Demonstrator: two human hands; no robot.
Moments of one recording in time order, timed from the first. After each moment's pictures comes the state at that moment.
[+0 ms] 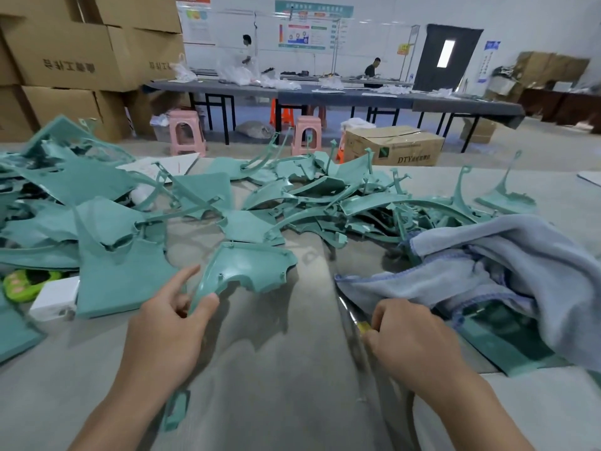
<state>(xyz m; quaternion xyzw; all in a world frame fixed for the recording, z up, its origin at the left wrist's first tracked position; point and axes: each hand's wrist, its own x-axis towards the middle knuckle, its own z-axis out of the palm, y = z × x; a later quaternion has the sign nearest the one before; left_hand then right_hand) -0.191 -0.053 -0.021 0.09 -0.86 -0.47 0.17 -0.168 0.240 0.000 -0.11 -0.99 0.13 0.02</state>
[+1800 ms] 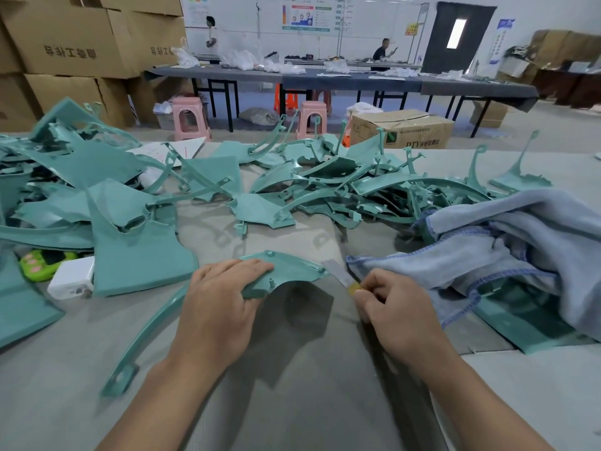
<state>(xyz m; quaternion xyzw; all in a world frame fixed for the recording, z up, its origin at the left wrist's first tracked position) -0.194 -0.026 -0.028 -0.11 -0.94 -0.24 0.20 -0.177 0.224 -0.029 -0.02 -0.90 0.42 0.12</state>
